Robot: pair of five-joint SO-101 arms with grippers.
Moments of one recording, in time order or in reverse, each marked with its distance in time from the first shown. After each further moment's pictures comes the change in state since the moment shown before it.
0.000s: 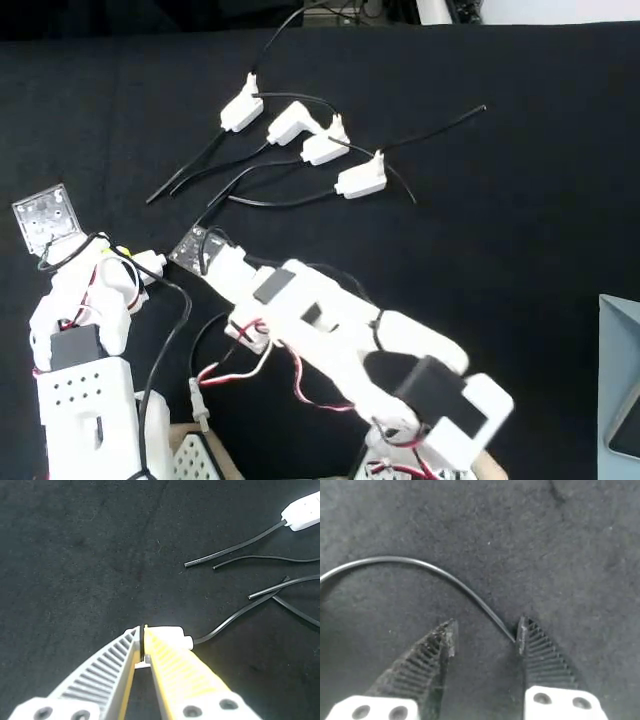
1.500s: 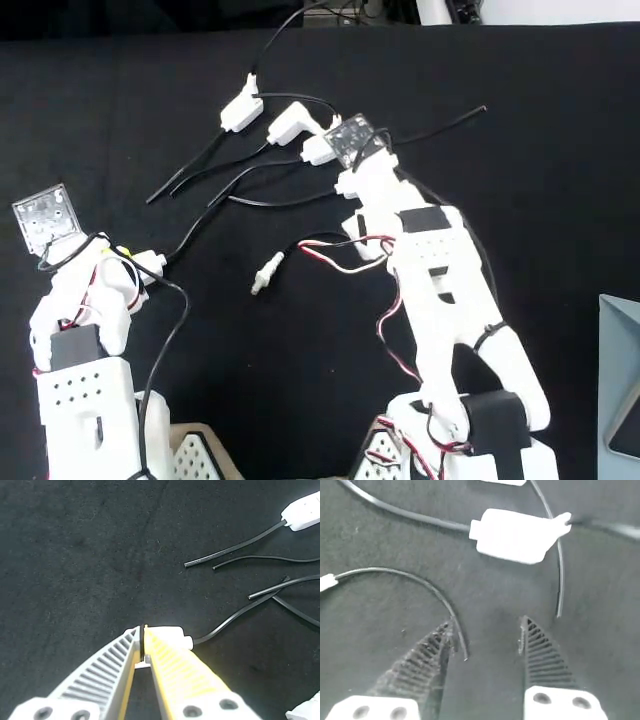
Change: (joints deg) left arm 0.0 0.0 0.0 0.0 0.0; right arm 39.2 -17.1 -1.2 3.1 13.1
